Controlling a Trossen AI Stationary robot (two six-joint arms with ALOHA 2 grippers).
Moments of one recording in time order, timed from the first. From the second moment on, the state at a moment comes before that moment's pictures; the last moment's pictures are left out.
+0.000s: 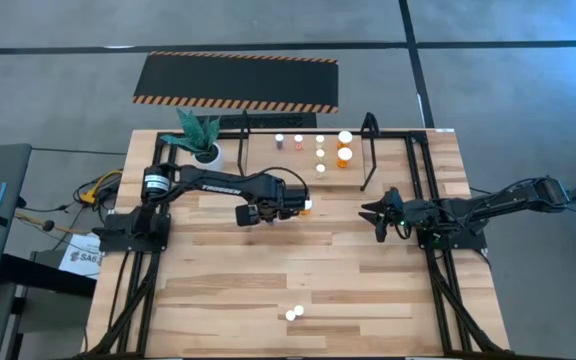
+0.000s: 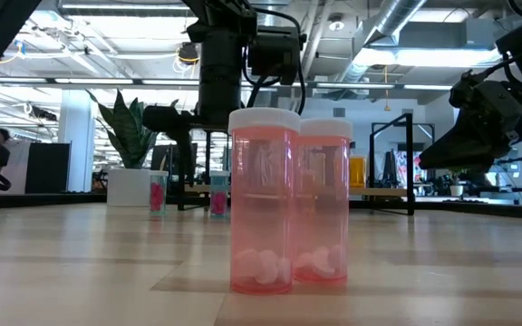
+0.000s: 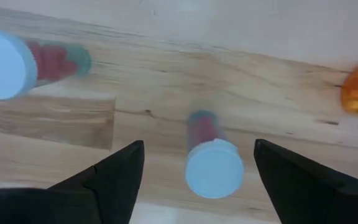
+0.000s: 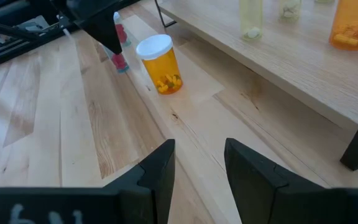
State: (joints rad) left arm 0.07 2.03 1.56 -1.06 -0.06 -1.68; right arm 0.09 0.51 0.02 0.07 0.39 0.49
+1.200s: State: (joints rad) left arm 0.07 2.03 1.56 -1.06 -0.03 -1.67; right arm 0.09 0.51 0.02 0.07 0.39 0.49
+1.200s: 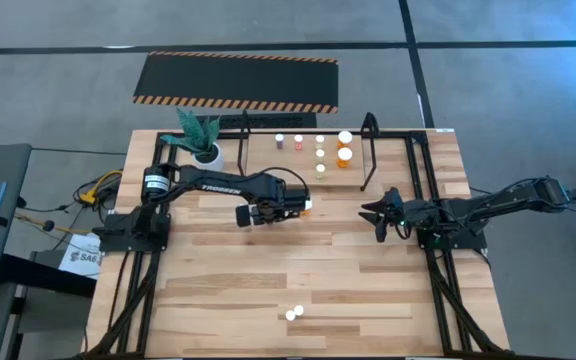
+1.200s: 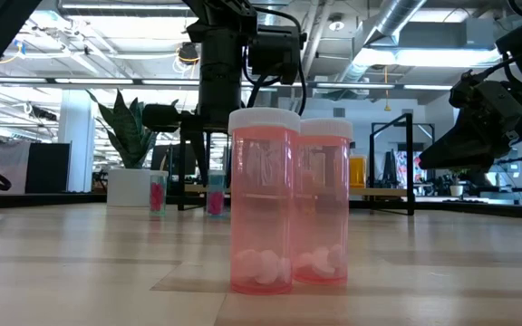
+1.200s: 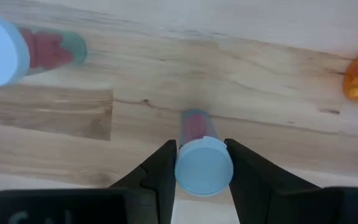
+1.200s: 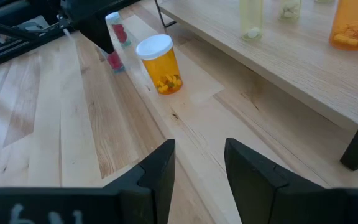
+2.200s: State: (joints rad) left arm 0.32 2.03 1.77 -1.10 -0.25 -1.07; right arm 0.09 0.51 0.02 0.07 0.39 0.49
